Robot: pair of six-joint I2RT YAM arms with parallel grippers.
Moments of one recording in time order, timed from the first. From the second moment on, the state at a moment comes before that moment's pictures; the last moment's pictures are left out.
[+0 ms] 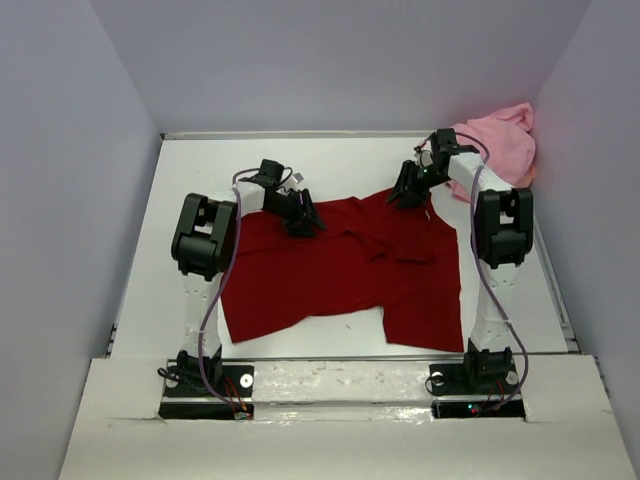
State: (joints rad) left arm -0.30 2.17 1.48 -0.42 0.74 -0.58; right arm 0.08 2.23 1.83 -0.79 -0.62 0.38
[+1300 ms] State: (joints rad) left arm -0.28 2.13 1.43 -0.48 0.73 -0.54; right arm 0.02 2.49 2.14 -0.78 -0.49 0.40
